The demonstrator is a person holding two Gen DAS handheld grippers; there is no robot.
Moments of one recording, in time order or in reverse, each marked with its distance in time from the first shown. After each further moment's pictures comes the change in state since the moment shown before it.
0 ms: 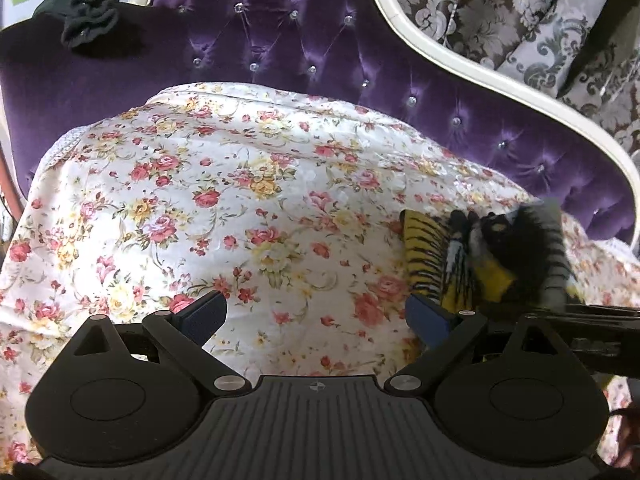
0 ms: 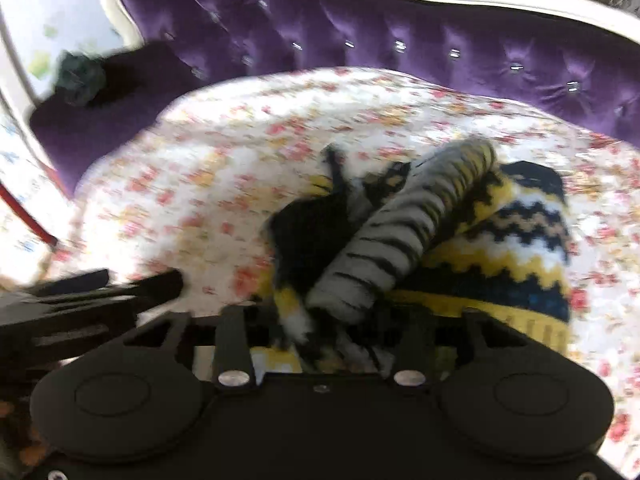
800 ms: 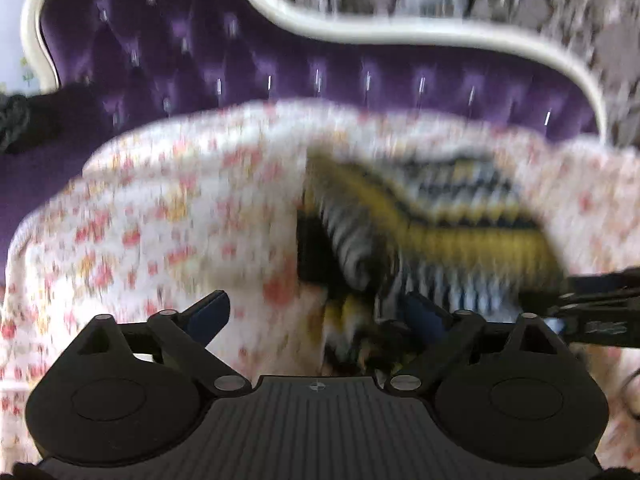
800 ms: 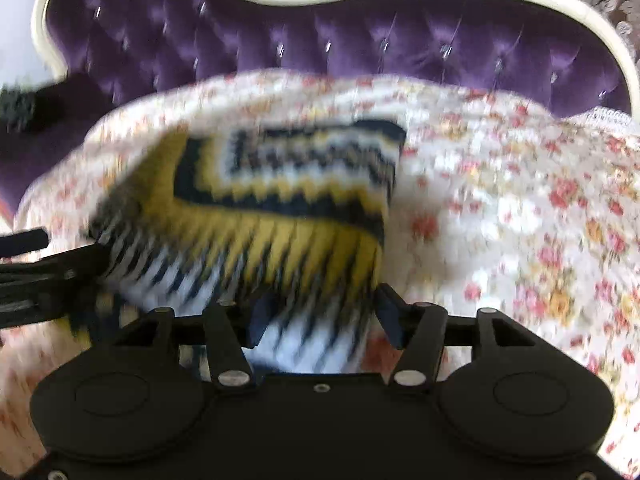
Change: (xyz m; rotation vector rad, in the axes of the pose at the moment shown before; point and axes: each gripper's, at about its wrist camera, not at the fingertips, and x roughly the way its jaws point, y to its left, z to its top) left arm 0.005 -0.082 -0.036 0.341 0.026 0.018; right arm -0.040 -0.079 -0.063 0.101 -0.025 -0.201
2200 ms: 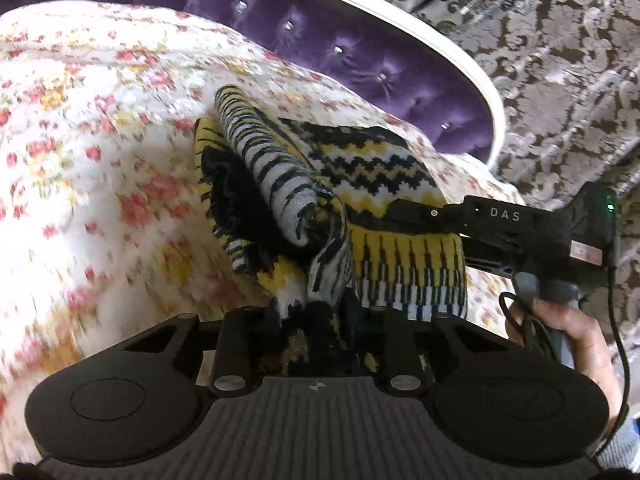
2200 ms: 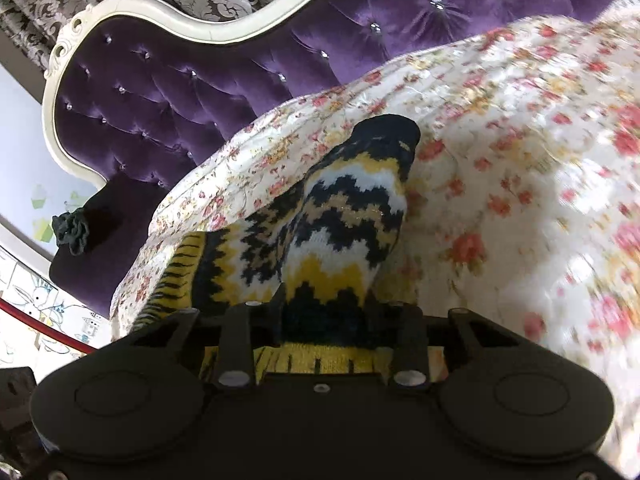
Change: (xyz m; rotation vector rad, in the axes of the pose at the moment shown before) left arm 0.018 0.025 -0.016 -0.230 0.115 -0.554; right arm 0.017 -0.071 0.036 0.356 0.003 0.359
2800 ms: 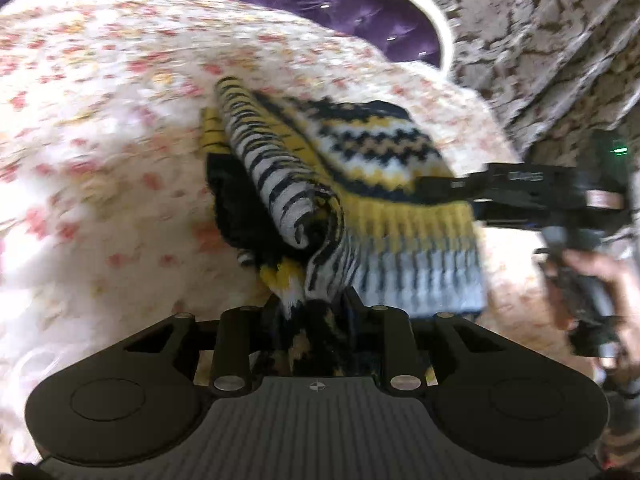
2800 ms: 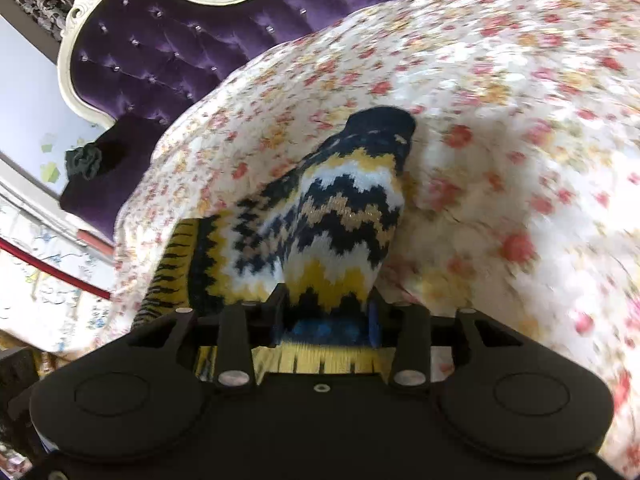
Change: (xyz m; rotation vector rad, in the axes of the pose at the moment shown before) left arm -0.051 -0.028 -0.144 0.140 0.083 0.061; right arm -0.115 0.014 -0.136 -0.004 0.059 -0.093
